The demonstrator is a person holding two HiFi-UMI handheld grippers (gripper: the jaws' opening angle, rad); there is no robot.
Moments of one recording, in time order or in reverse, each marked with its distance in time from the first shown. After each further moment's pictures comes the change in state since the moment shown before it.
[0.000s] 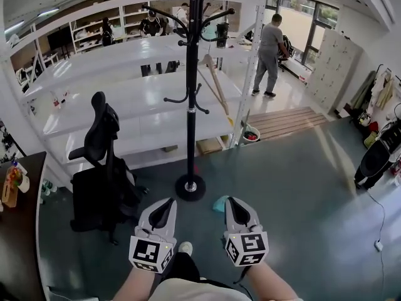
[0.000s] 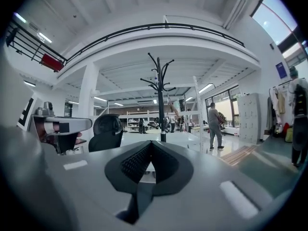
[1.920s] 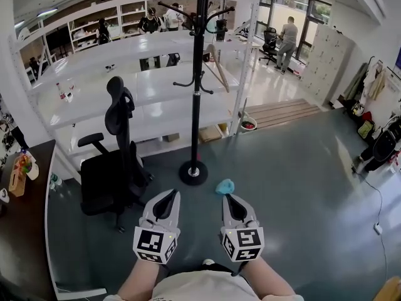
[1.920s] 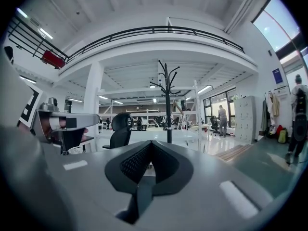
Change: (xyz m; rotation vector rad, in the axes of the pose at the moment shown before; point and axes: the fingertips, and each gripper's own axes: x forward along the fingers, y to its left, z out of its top) left arm -0.131 -0.026 0.012 -0.036 -0.014 -0.027; right arm -0.113 0.102 -0.015 -0.020 0.029 -0.027
